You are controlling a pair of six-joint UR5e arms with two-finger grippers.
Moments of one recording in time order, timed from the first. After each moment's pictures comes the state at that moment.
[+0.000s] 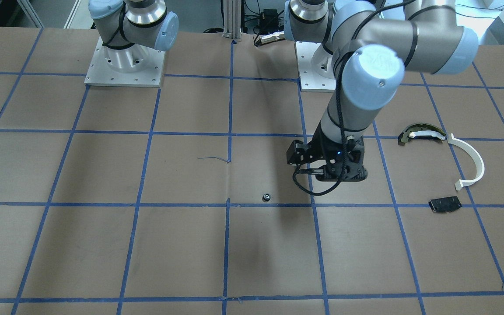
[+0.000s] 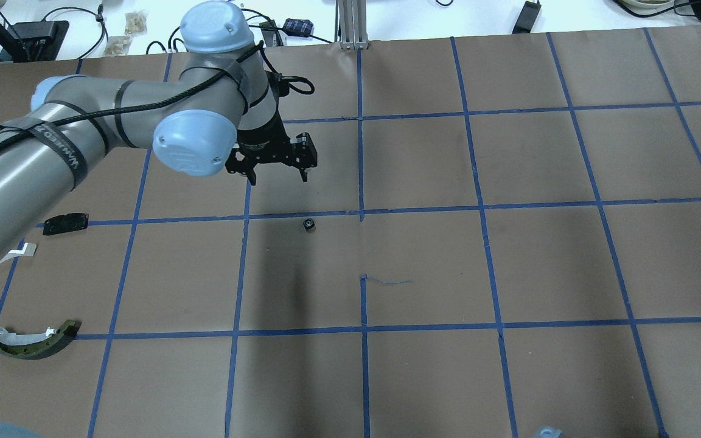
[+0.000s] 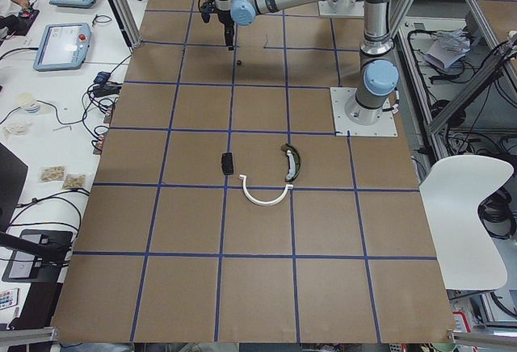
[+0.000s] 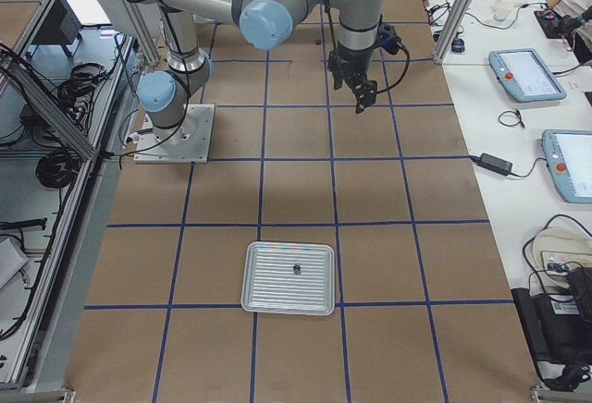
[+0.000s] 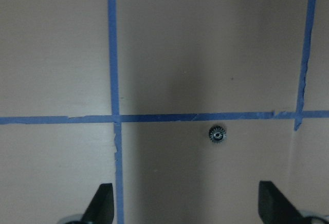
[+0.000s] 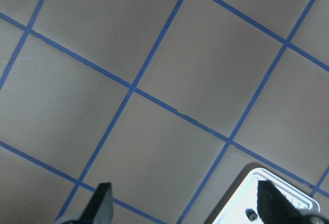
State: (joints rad) left arm -1.76 -1.94 -1.64 -1.20 1.53 -0.21; right arm 0.96 -1.42 1.34 -1.54 -1.56 -1.13
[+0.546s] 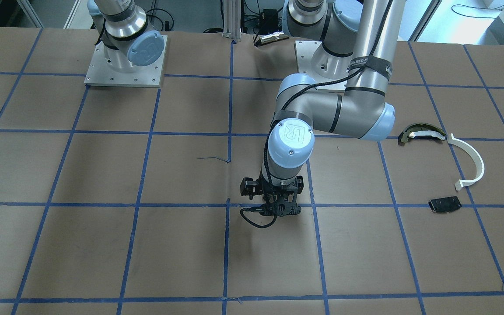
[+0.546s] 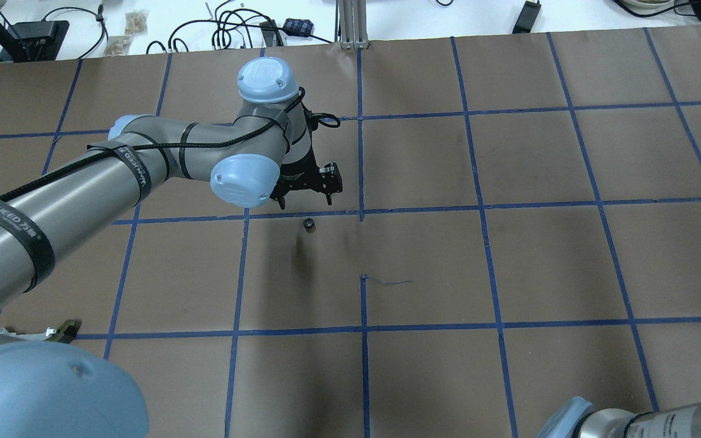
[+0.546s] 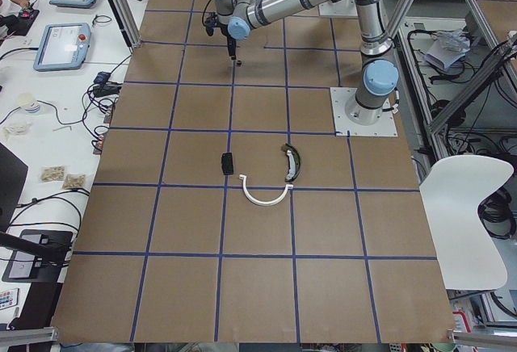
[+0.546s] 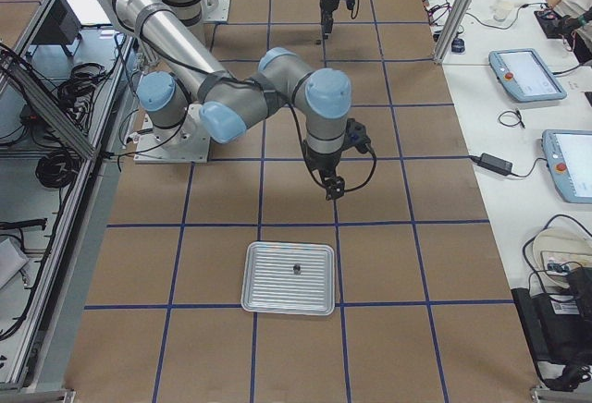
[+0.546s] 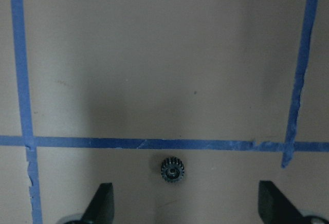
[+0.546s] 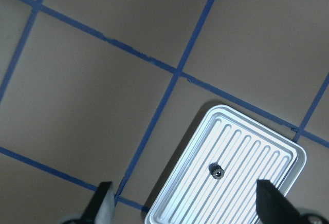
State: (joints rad) left arm -1.79 -2.05 -1.72 -1.03 1.53 -0.26; right arm 0.68 -1.34 1.55 -1.84 -1.57 -1.35
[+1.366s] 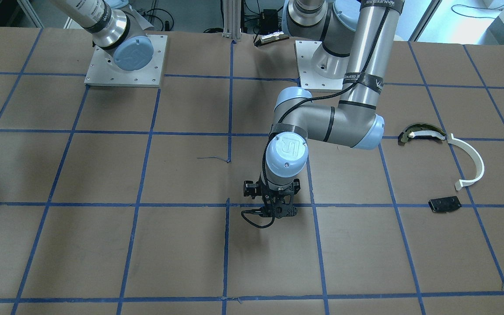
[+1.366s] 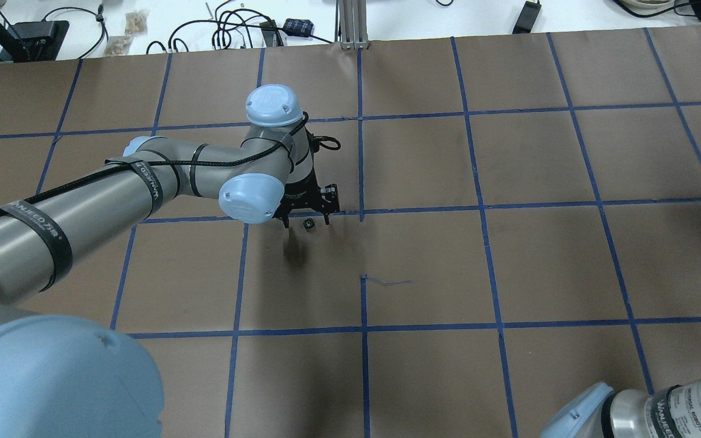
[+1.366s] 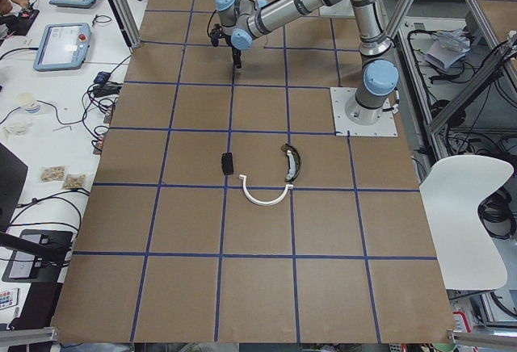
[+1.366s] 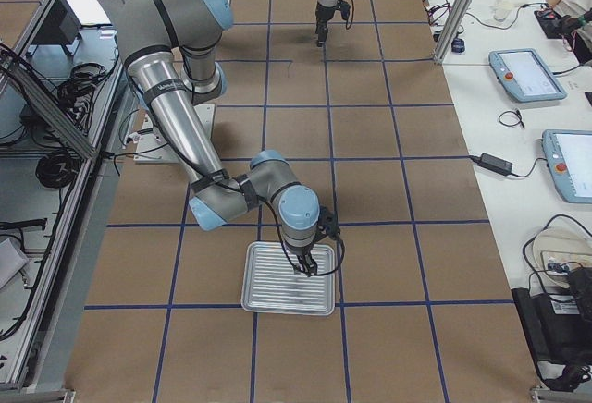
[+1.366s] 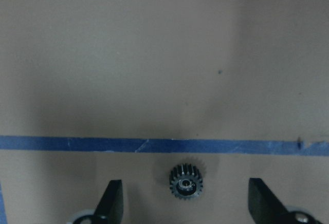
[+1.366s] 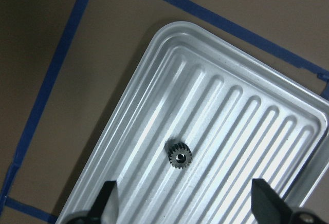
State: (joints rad) left arm -1.79 -2.09 -1.75 -1.01 1.53 -0.26; right arm 0.53 -1.09 1.63 -2.15 -1.58 -1.48
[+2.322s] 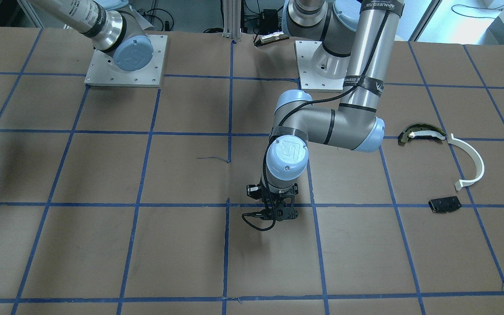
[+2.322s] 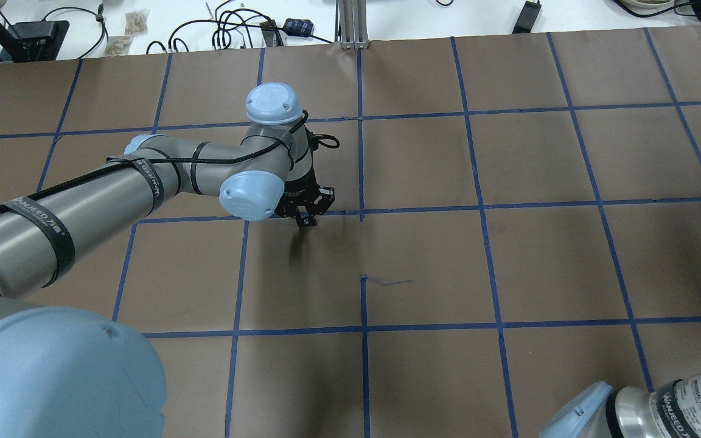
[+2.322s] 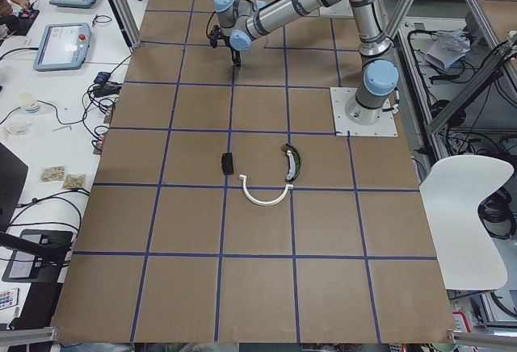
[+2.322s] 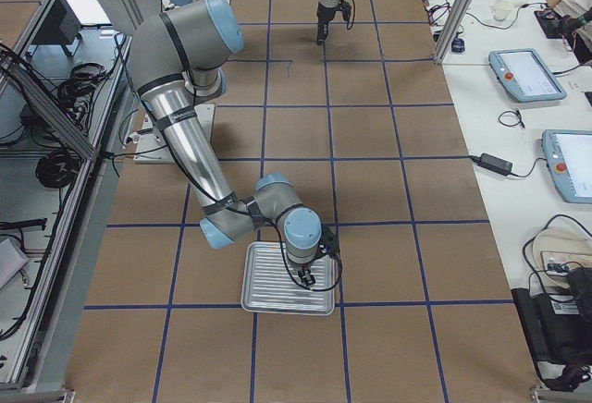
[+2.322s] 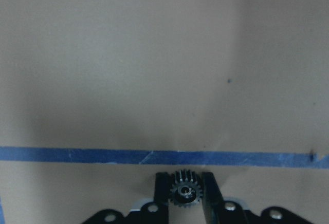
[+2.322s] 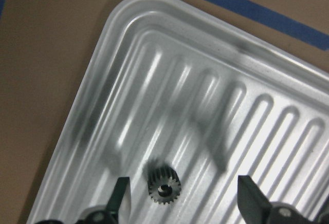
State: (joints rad) left arm -1.78 -2.09 -1.74 -1.01 1.54 -0.26; right arm 0.53 -0.99 1.63 -2.25 -1.59 -1.42
